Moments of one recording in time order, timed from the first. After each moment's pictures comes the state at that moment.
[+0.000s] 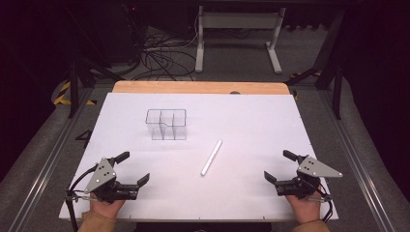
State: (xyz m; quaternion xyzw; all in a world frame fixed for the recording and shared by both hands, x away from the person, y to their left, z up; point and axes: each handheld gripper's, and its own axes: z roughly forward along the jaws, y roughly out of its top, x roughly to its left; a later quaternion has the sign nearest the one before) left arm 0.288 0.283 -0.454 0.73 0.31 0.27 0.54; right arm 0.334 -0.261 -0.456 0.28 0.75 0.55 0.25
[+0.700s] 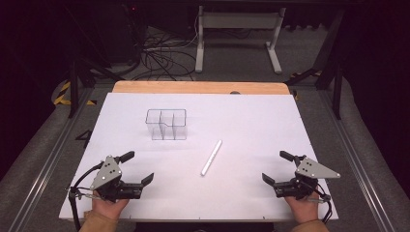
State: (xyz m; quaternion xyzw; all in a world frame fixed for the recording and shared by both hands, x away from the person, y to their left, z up) left arm 0.291 0.267 -0.439 0.75 0.31 0.25 0.52; right arm 0.336 -0.259 -0.462 0.26 0.75 0.56 0.24
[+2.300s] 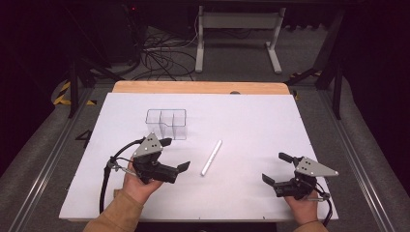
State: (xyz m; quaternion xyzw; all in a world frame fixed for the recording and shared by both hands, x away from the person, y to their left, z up) left arm 0.335 0.184 -0.396 0.79 0.29 0.16 0.51; right arm 0.341 -0.263 -0.470 0.28 0.75 0.56 0.22
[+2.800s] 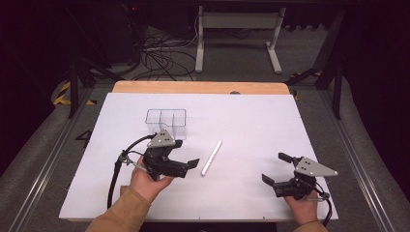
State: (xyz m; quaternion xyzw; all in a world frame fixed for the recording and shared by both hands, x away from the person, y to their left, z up) left arm 0.346 0.156 -0.386 0.81 0.32 0.12 0.47; right arm 0.341 -0.262 -0.470 0.28 0.75 0.56 0.22
